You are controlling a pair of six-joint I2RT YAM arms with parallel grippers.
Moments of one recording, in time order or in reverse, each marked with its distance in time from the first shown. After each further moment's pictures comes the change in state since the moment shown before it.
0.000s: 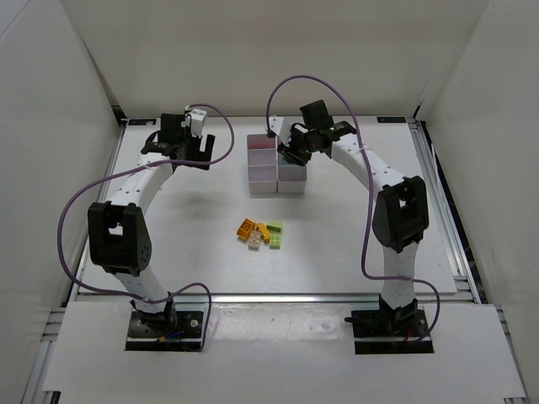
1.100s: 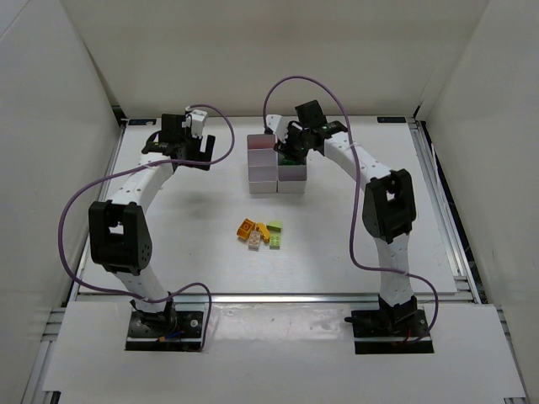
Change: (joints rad) left arm 0.000 0.008 0.000 0.000 0.000 -0.001; right arm -0.008 0.143 0.108 0.066 0.081 0.008
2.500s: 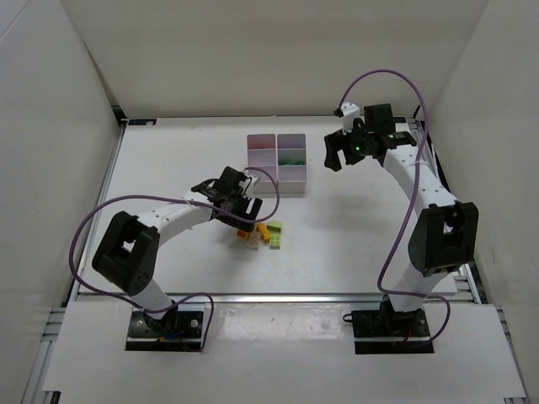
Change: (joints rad) left arm -0.442 -0.124 -0.388 -0.052 -0.018 -0.282; right arm -0.277 -0.459 -0.437 0.014 -0.095 0.534
